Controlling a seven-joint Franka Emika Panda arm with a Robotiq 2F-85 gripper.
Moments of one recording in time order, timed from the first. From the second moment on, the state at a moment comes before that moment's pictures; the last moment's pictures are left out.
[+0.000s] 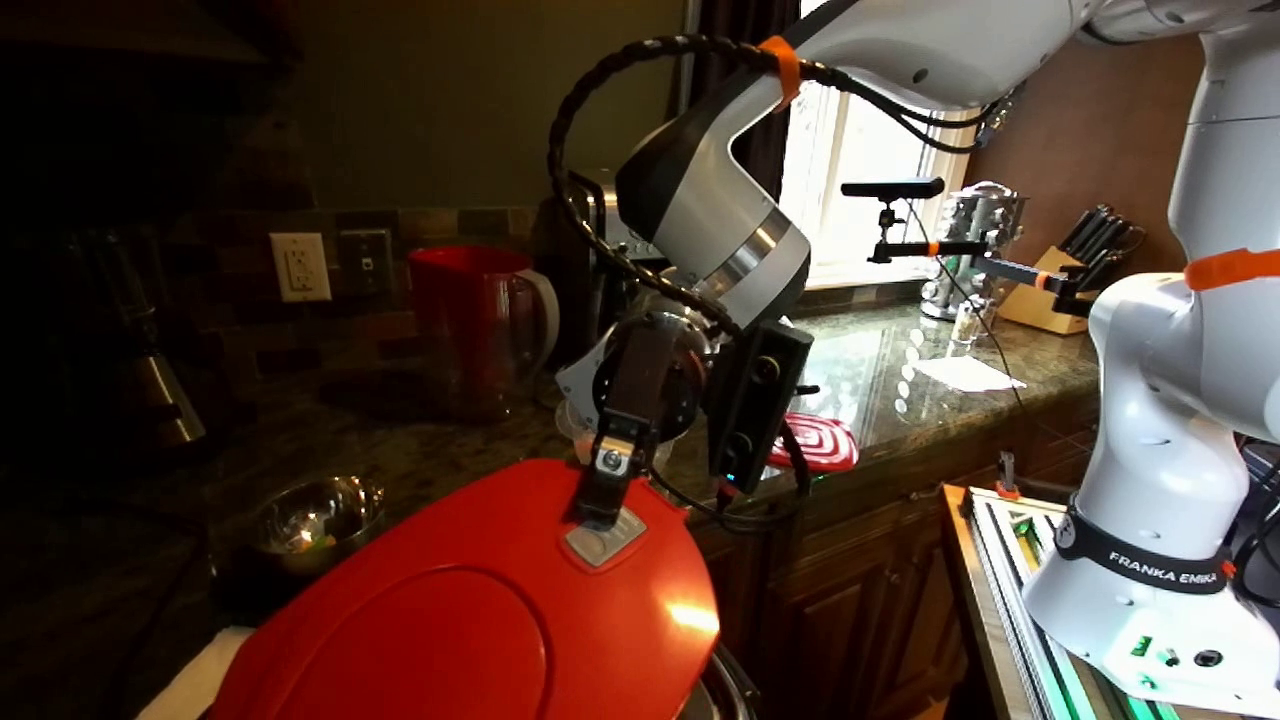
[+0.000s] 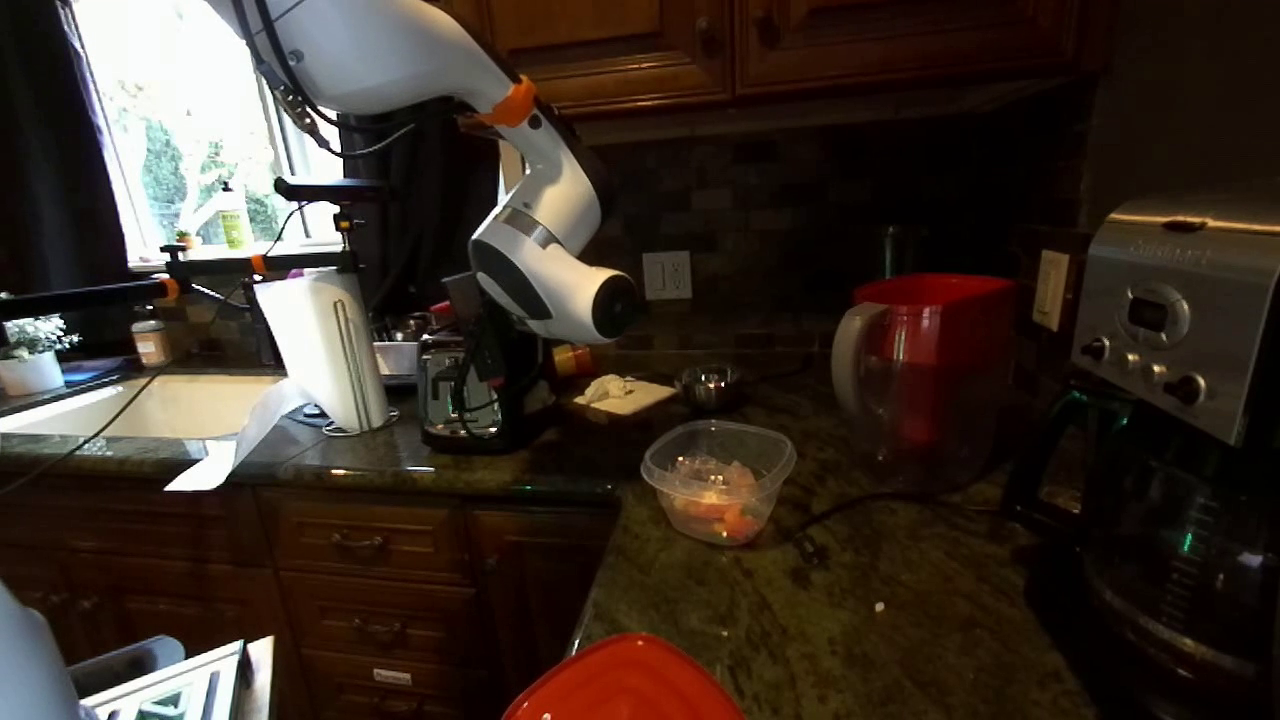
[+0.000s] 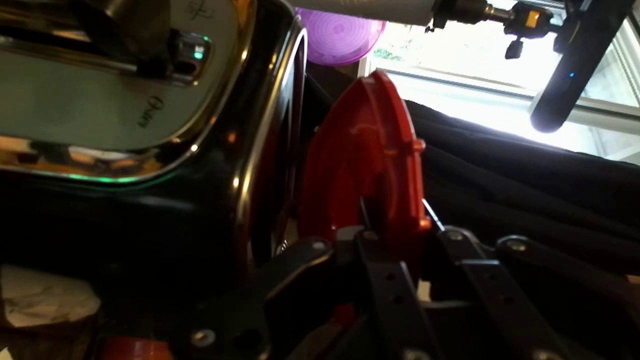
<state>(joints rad) 0.19 0.12 0.16 -2.29 1.64 1.74 -1.04</state>
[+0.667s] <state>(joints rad) 0.19 0.13 0.16 -2.30 1.65 1.75 -1.04</state>
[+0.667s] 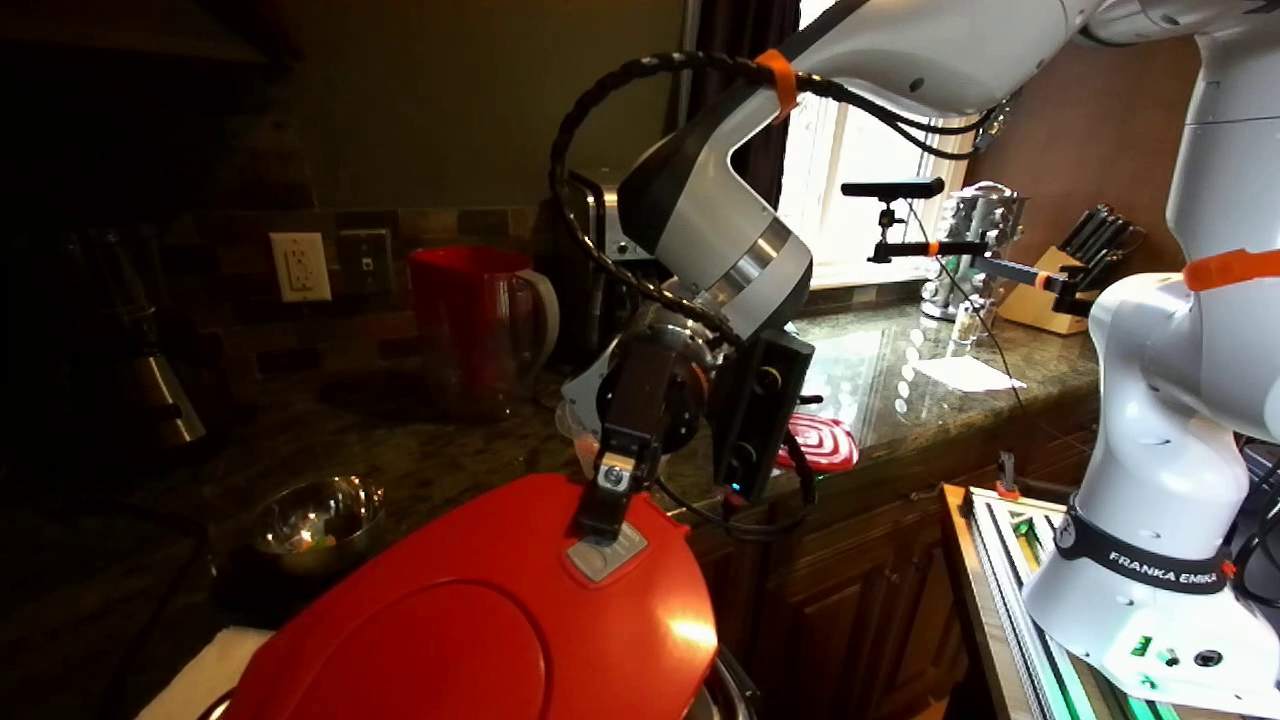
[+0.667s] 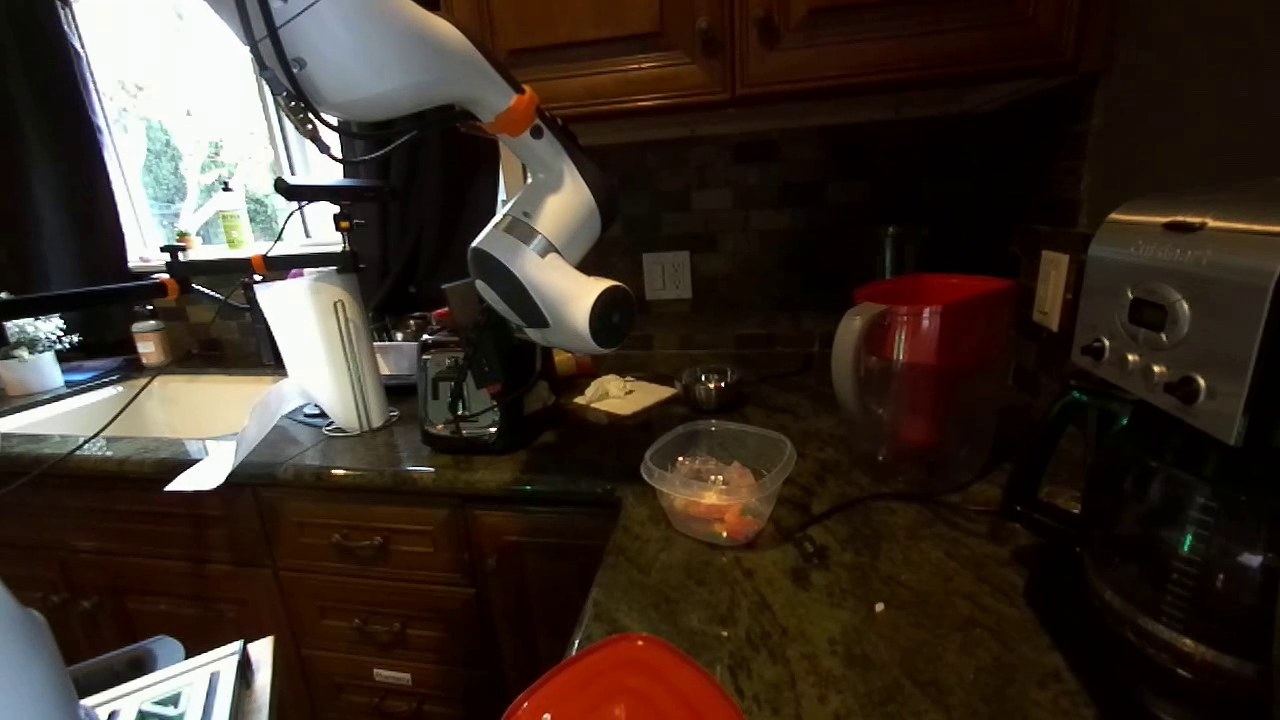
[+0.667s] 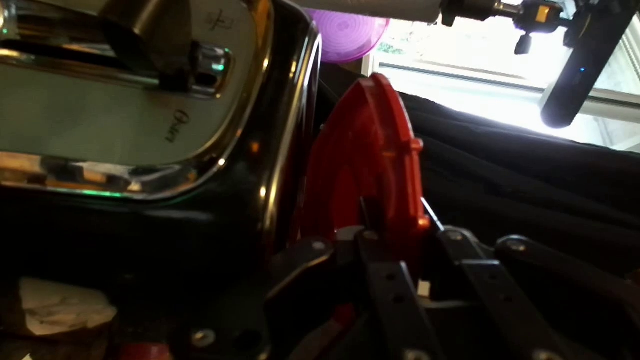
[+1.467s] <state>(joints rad) 0.16 0.07 0.13 -2.31 1.59 1.84 -1.03</state>
